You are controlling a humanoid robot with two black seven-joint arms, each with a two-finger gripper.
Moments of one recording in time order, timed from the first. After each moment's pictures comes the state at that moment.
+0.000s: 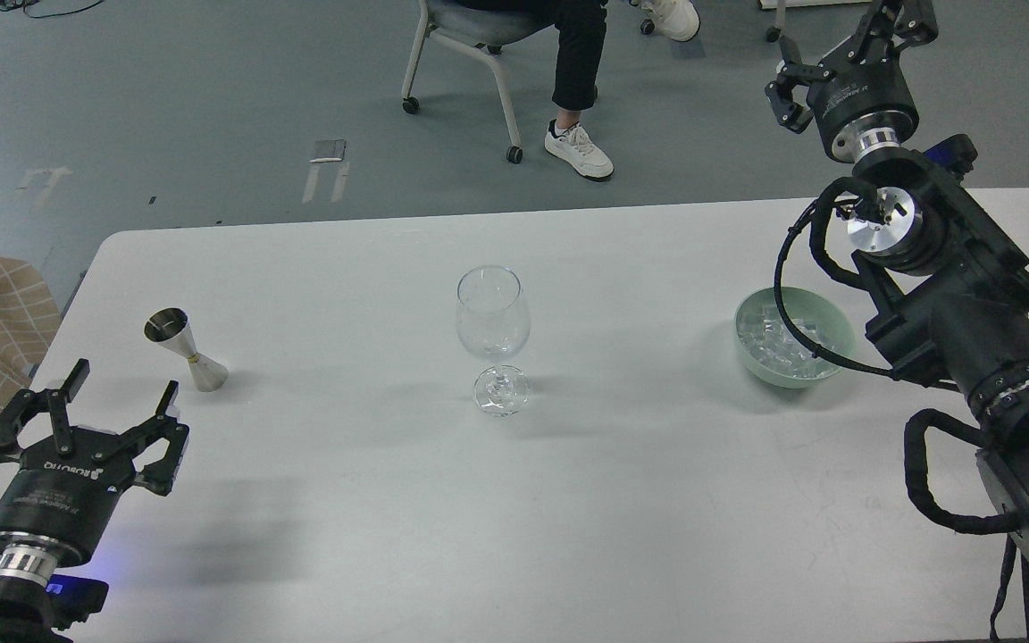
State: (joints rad) left arm 0.42 0.45 -1.54 -1.68 -0.24 -0.21 -0.09; right arm 0.92 -0.05 1.31 0.48 -0.48 0.18 0.30
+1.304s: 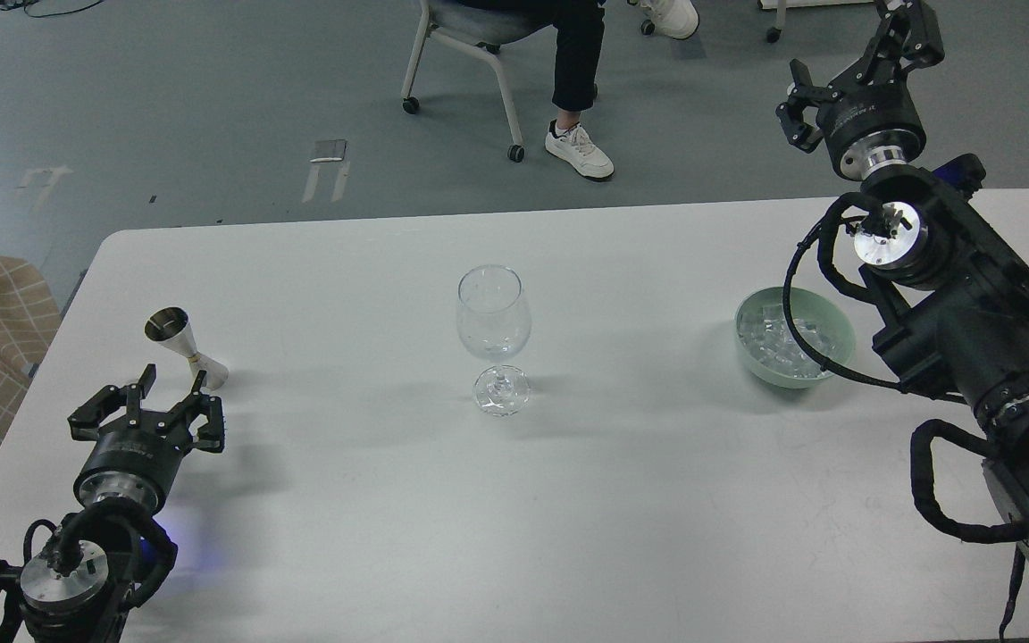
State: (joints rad) left arm 0.08 0.20 -1.58 -1.30 -0.14 0.01 -0.02; right arm 0.90 -0.07 1.31 0.48 -0.48 0.16 0.30
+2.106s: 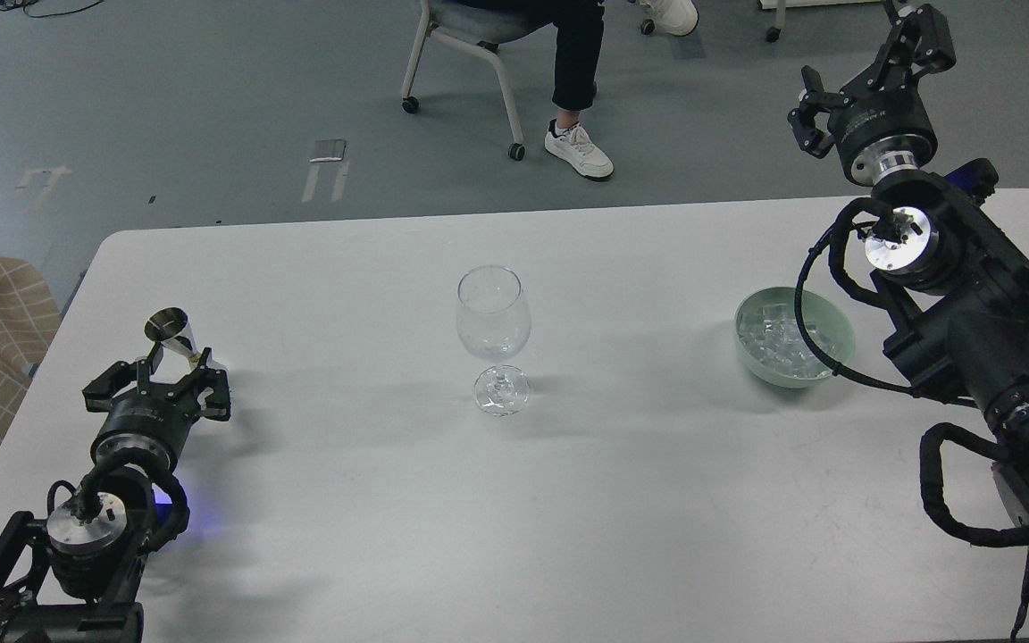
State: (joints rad) left arm -0.10 0.18 -1.57 -1.07 -0.14 -0.03 0.00; right arm 0.89 -0.08 1.30 0.47 -0.48 0.16 0.30
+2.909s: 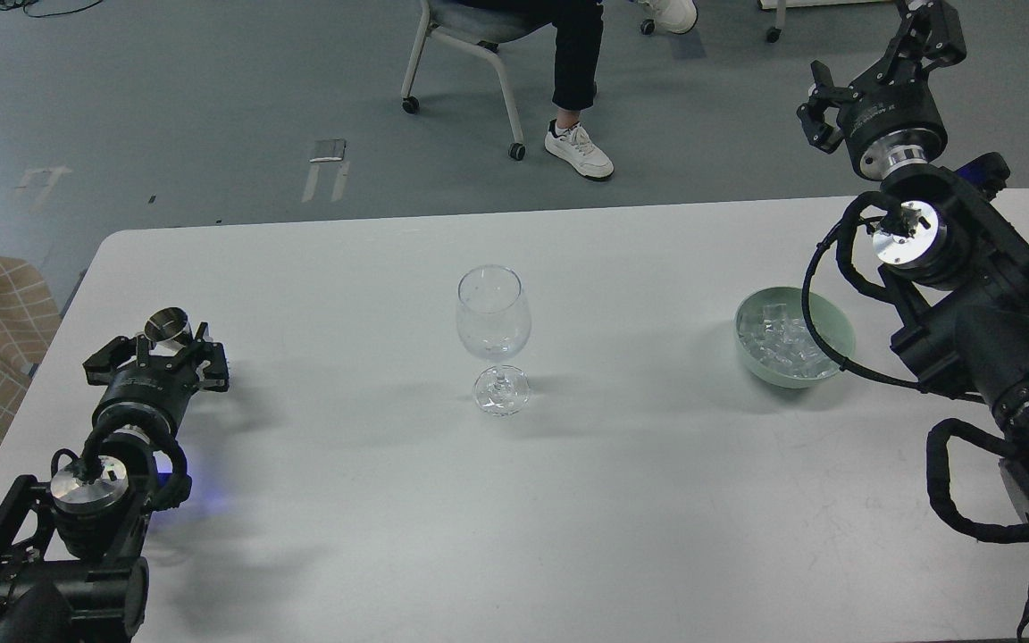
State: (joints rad) left arm -0.21 0.18 -1.59 -0.96 -0.15 -0.03 0.01; right arm 0.90 -0.10 1.30 0.48 -0.48 0.15 0.30
